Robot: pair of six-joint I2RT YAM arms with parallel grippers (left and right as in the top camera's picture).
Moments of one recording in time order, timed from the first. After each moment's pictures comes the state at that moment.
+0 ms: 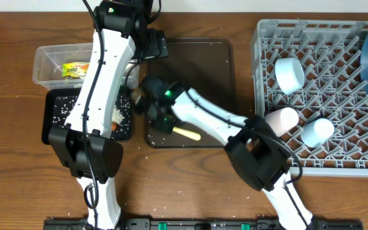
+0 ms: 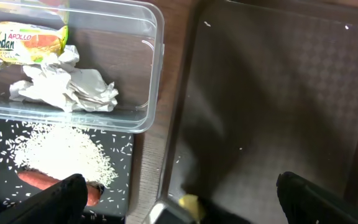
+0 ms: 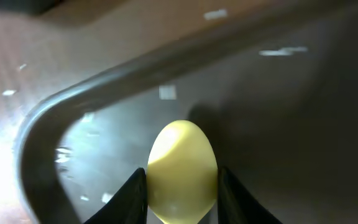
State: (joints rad) left arm -0.24 2.05 2.20 -1.38 -0.13 -0.41; right arm 0.80 2.30 1.86 -0.88 -0.15 -0.32
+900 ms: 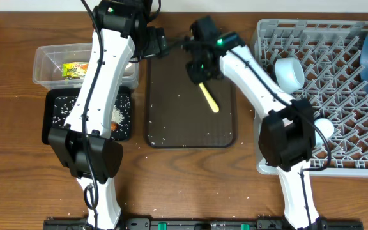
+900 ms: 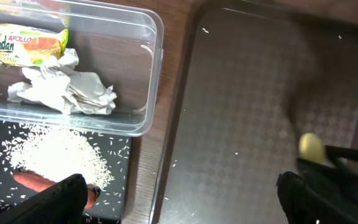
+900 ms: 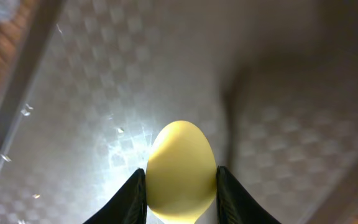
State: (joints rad) left arm -0.24 2.05 2.21 -1.37 -0.13 -0.43; right arm 0.49 2.30 2.11 -1.03 -0.15 0.04
